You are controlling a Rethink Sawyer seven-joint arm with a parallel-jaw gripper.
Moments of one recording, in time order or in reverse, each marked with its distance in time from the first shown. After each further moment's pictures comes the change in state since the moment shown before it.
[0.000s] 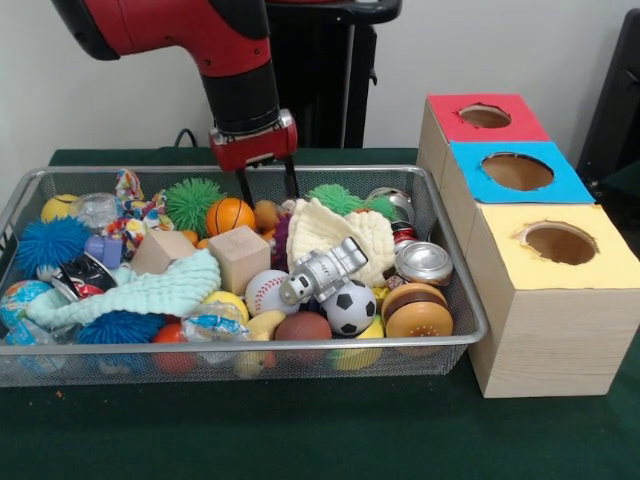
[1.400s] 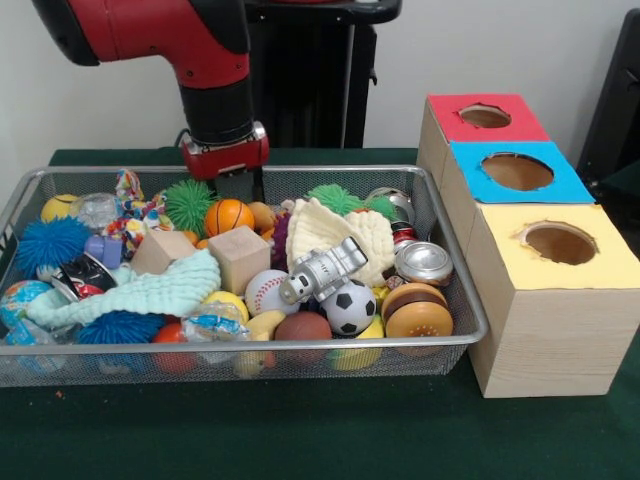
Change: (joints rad) arm -0.022 0.026 -0.019 -0.057 -0.134 0.070 0.000
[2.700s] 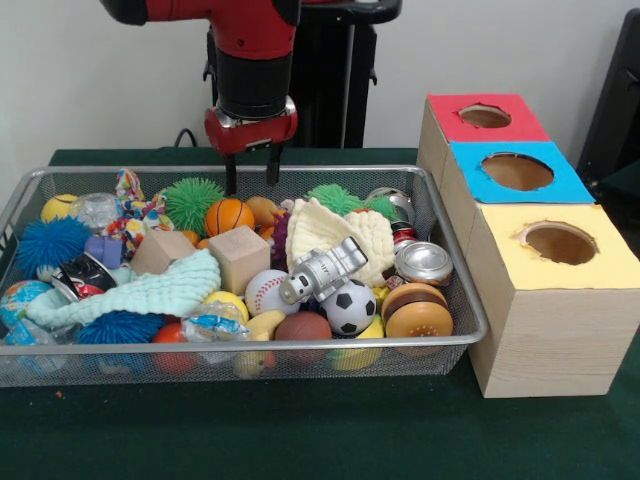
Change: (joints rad) arm 0.167 -0.153 0.009 -0.003 0.000 0.227 0.000
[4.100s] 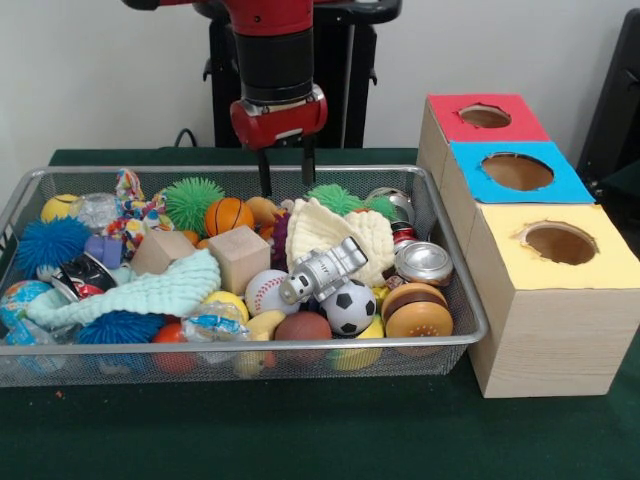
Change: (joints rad) arm -0.049 -0.039 0.088 0.069 0.035 -0.173 0.000
